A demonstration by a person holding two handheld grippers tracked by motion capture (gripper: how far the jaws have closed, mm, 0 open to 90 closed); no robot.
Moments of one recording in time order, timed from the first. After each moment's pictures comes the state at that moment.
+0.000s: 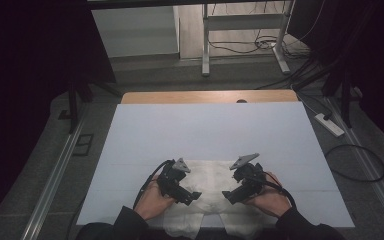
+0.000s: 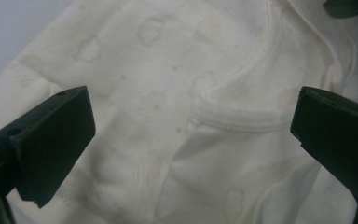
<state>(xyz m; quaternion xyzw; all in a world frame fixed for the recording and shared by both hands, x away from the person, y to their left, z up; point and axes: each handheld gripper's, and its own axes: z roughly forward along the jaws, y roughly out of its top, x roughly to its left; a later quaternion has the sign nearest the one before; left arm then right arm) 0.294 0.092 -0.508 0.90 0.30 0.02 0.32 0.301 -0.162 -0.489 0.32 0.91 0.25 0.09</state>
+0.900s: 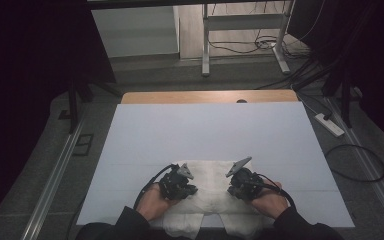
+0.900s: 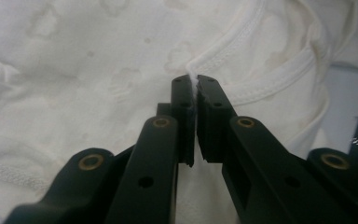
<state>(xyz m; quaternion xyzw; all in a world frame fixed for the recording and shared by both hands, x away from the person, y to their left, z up) 0.286 0.088 -0.511 0.92 0.27 0.00 0.30 0.296 -0.159 -0.496 0.27 0.94 0.21 0.06</state>
